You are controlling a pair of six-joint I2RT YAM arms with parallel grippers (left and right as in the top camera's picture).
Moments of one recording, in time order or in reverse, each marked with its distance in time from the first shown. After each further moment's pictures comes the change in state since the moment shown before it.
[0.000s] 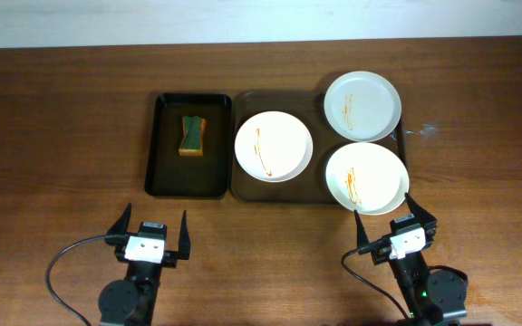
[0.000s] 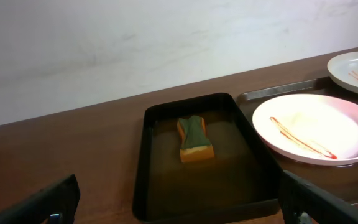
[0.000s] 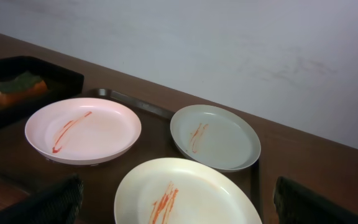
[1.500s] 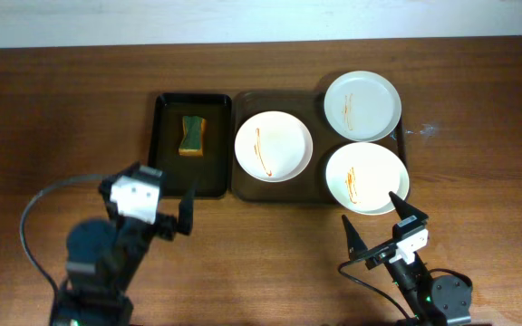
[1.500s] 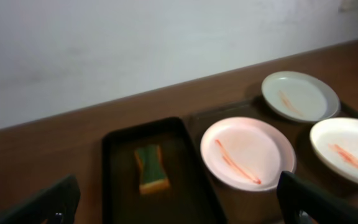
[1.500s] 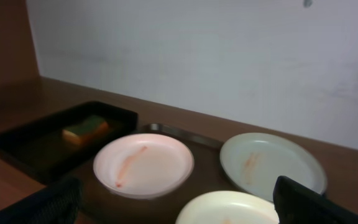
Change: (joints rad) left arm 0.000 0.636 0.674 -0.252 0.212 -0.057; right arm 0.000 0.022 0.021 0.097 -0.203 0.206
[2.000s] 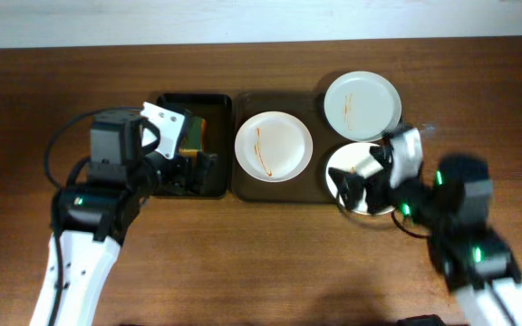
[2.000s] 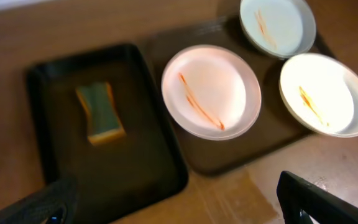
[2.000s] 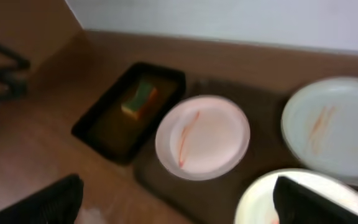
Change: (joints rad) left arm 0.000 0.563 0.468 -0.408 0.137 -0.008; right arm 0.000 0.938 0.871 -0.515 -0.183 0.063
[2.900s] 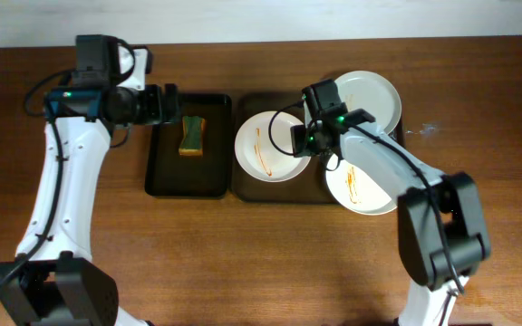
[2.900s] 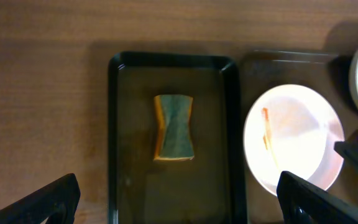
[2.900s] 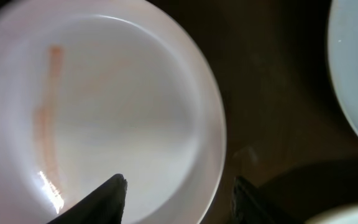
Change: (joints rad) left arm 0.165 0.520 0.490 -0.166 -0.084 -0.127; right arm 0.232 1.032 0.503 -0.059 0.472 0.198
